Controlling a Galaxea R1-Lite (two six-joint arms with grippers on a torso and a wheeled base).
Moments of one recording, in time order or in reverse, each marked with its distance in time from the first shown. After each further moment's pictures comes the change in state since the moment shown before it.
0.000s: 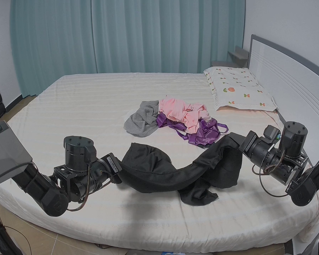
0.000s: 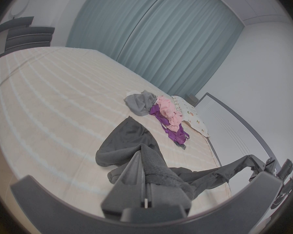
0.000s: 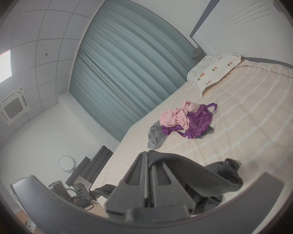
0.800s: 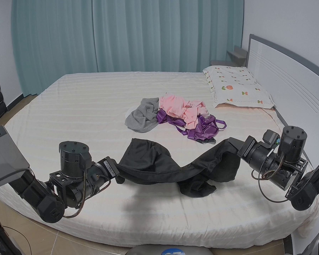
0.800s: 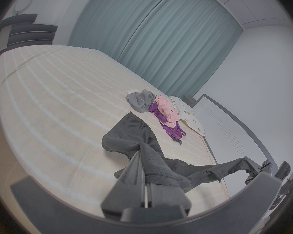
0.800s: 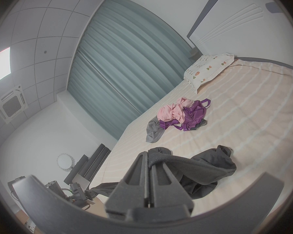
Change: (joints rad) left arm -0.010 -0.021 0.081 -0.083 0.005 -0.019; right arm 0.032 -0.008 0.034 -0.001 -0.049 0.000
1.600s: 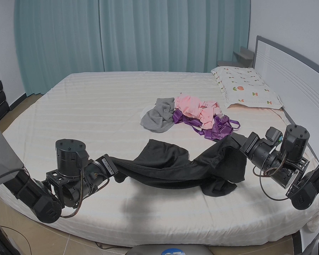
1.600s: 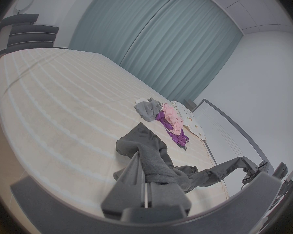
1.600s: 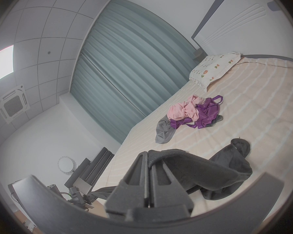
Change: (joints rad) left arm -0.004 -0.036 0.005 0.005 0.004 0.001; right arm -0.017 0.004 0.004 -0.058 -0.002 0.003
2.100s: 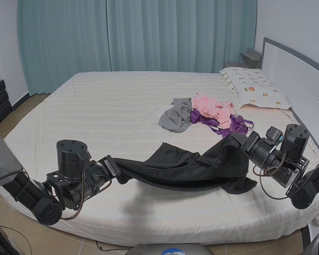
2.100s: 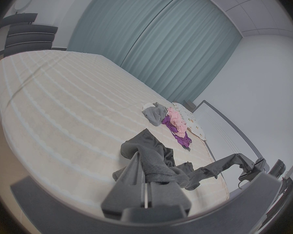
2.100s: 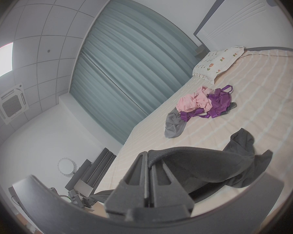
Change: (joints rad) left arm -0.020 -0.013 0.003 0.003 0.000 -0.001; right arm -0.005 0.004 -0.005 0.000 0.000 0.018
